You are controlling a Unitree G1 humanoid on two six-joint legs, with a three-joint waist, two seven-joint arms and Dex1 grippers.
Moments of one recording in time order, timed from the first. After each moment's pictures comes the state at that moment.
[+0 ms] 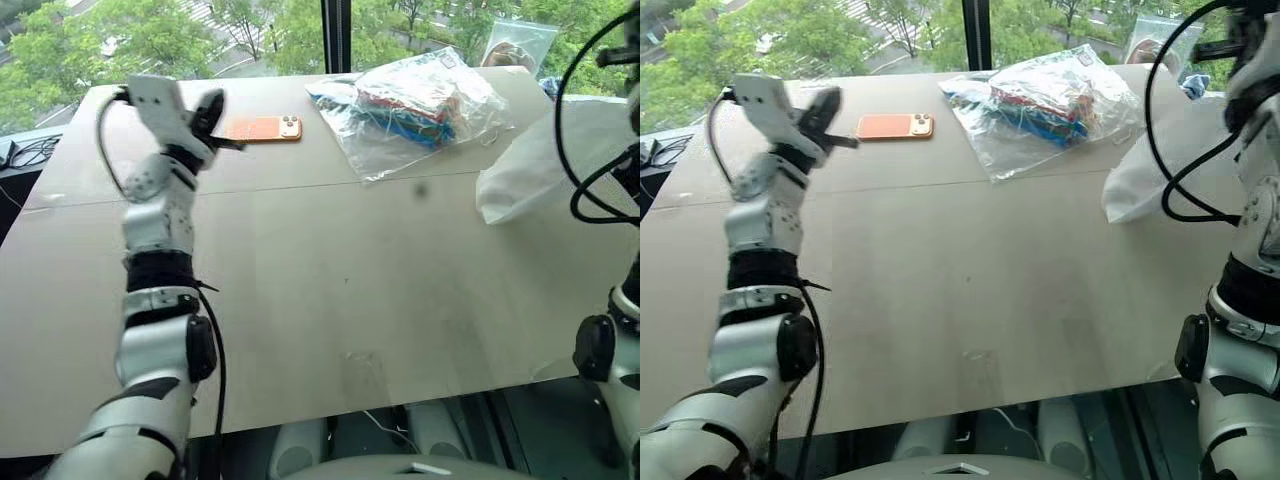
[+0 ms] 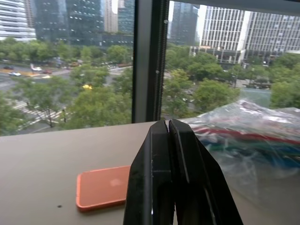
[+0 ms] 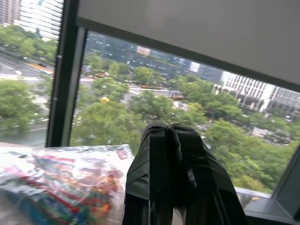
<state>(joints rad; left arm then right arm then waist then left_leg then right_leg) -0.81 0.42 0.25 0.45 -0.36 0.18 -0.49 -0.88 -0.54 -0.29 -0.37 0.20 0.84 0.18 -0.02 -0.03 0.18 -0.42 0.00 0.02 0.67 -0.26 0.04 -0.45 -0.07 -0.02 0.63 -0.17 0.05</state>
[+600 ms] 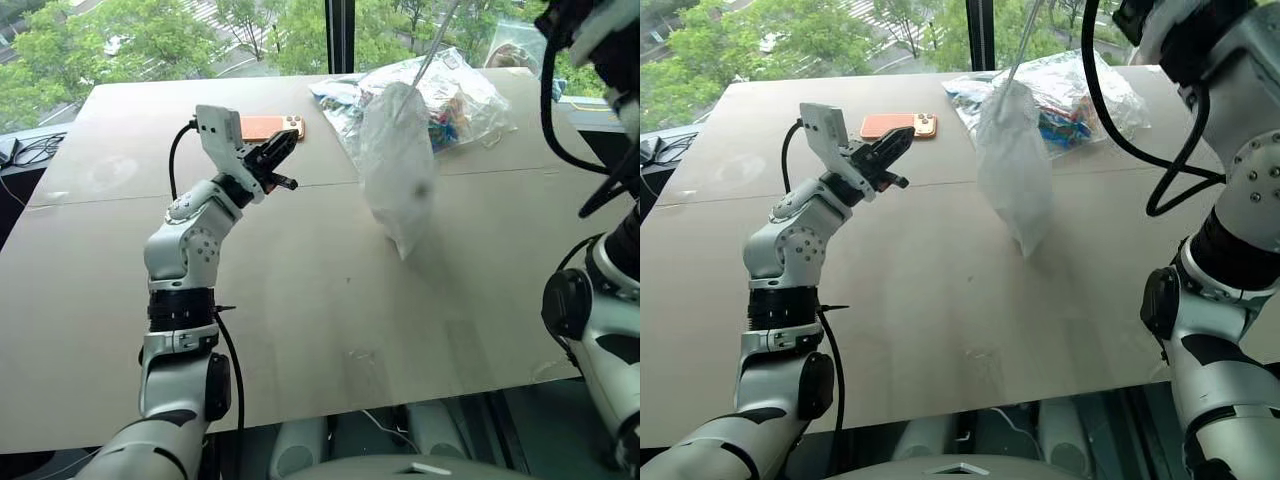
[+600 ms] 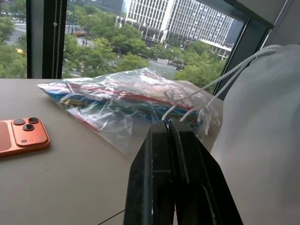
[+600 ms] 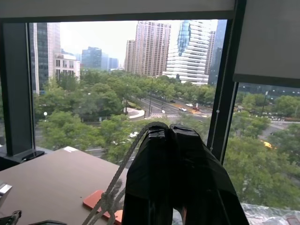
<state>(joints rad) -0.69 0.40 0.23 0.10 -0.56 0.54 -0.57 -1.10 -0.43 -0.33 -0.48 0.68 1.09 0.26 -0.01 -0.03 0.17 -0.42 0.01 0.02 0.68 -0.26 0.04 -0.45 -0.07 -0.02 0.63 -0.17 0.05</state>
